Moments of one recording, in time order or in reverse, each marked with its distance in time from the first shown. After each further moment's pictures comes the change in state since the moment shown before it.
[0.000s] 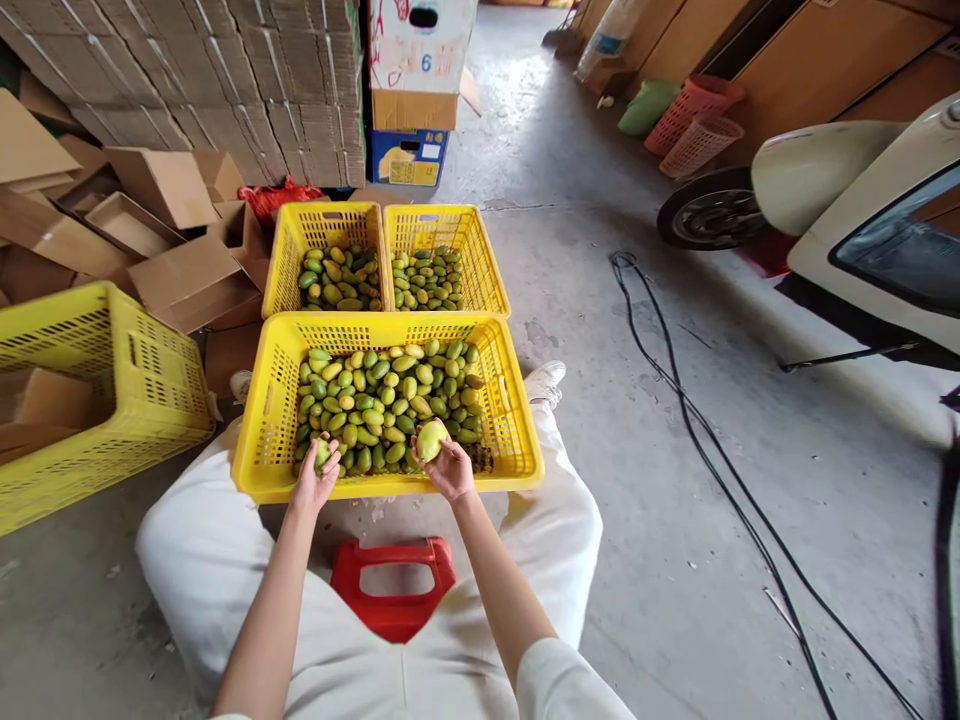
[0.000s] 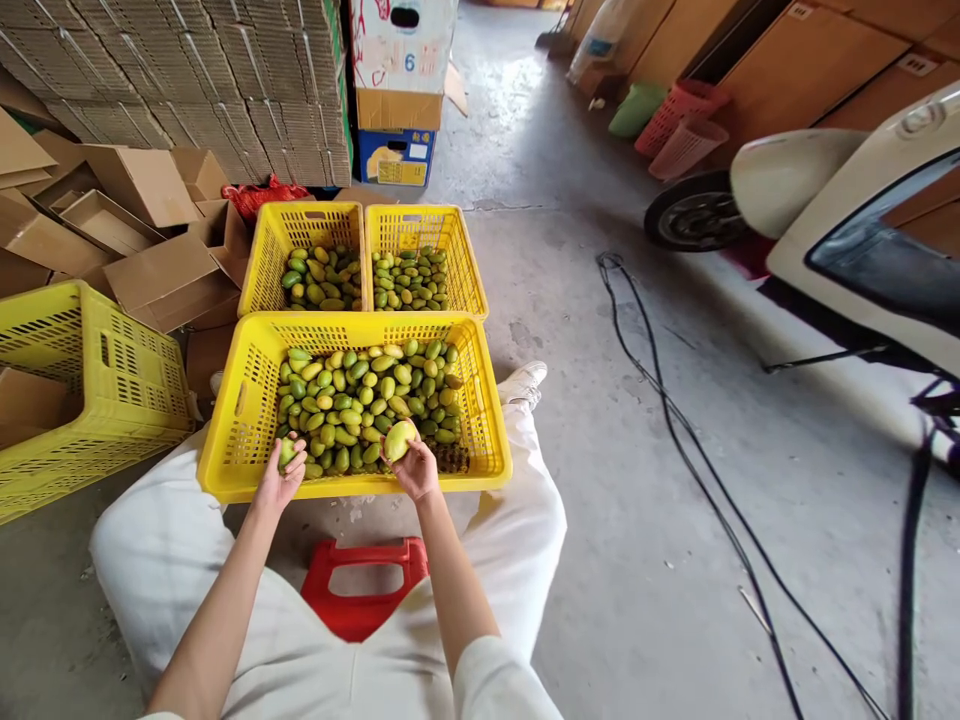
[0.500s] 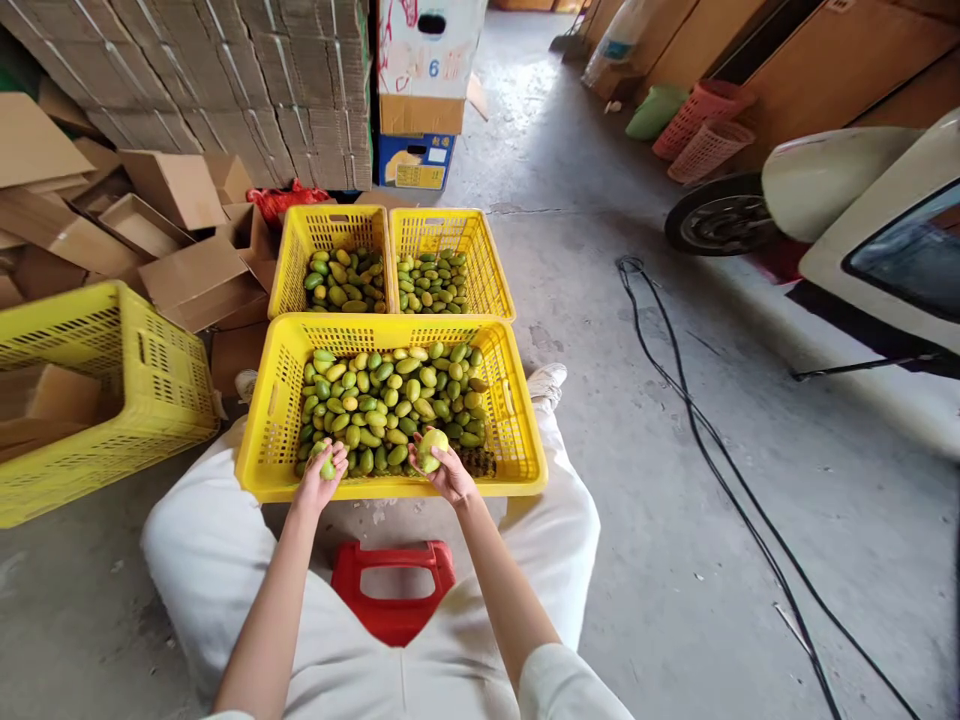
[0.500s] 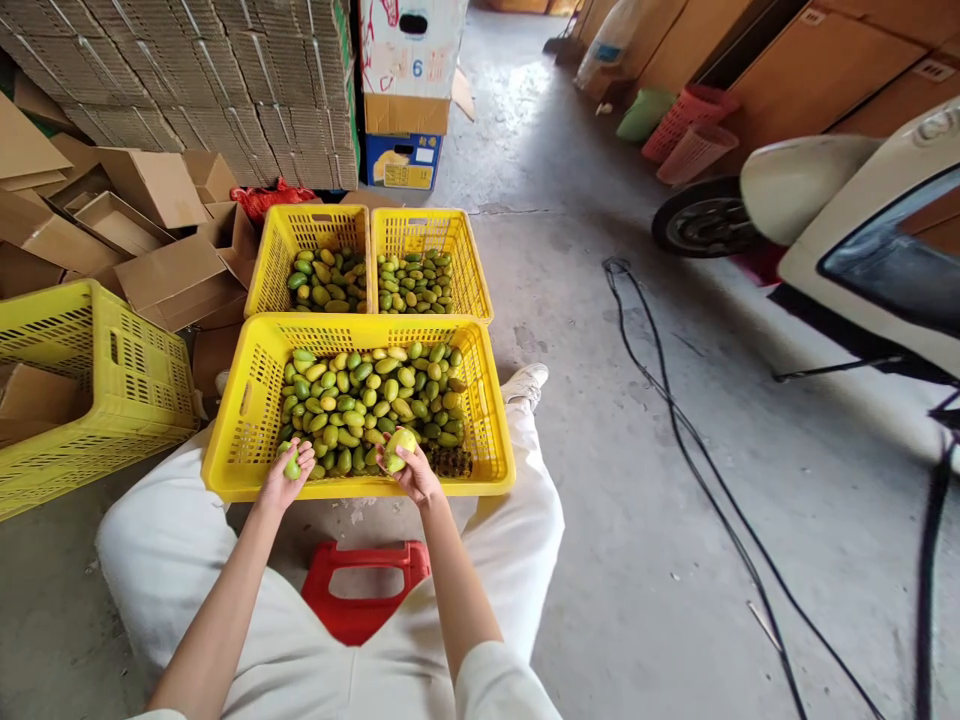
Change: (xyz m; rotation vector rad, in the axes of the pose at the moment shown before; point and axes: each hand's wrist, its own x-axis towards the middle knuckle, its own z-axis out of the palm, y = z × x) left_hand -0.001 -0.006 0.007 0.197 0.000 0.115; right_hand -0.003 0.003 0.002 -0.053 0.034 0.061
